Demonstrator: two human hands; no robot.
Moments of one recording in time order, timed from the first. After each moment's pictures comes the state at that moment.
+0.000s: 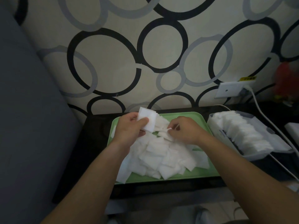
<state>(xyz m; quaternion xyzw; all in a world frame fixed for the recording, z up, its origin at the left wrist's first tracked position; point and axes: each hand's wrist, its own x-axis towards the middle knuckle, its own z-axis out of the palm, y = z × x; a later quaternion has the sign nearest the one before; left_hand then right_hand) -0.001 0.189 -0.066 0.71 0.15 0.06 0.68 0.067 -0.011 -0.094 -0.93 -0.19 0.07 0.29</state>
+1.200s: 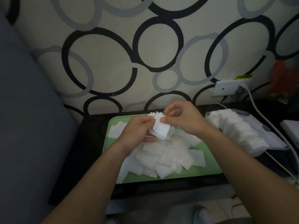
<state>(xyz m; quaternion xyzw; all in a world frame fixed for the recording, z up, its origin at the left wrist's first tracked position) -0.003 0.166 -0.060 0.74 0.06 -0.07 0.67 0.056 -0.012 -0.053 -0.81 -0.17 0.05 0.56</state>
